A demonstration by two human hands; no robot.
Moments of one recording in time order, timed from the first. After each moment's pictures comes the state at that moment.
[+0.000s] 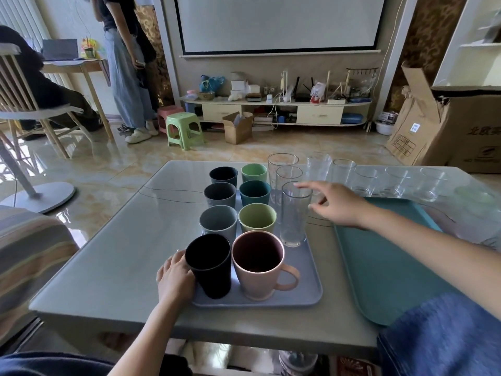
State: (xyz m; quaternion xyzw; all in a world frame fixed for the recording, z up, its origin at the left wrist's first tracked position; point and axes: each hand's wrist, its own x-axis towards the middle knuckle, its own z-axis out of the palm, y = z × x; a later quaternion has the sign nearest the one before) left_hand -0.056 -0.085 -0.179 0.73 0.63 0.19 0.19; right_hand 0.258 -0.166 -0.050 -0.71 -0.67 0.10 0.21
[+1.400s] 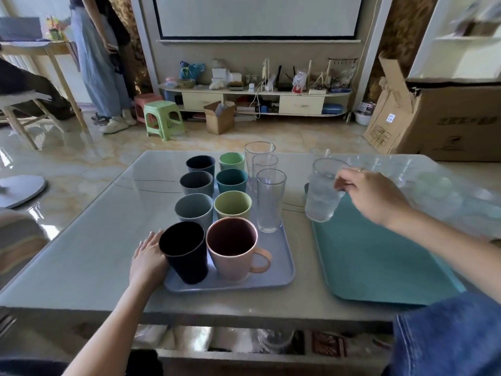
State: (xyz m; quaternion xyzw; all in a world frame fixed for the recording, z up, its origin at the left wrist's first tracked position) left_hand -0.056 -0.082 -0.168 0.75 0.59 0.20 0.22; right_hand 0.312 -0.240 -0.049 -0.78 -0.59 -0.08 0.21
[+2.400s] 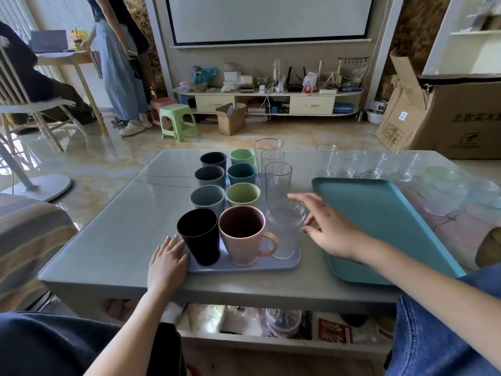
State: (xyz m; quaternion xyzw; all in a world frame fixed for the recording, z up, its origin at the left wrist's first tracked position) left_hand -0.077 -0.099 -0.210 0.78 0.58 0.18 0.14; right_hand 0.225 -0.259 -0.091 -0.68 -0.68 0.10 0.26
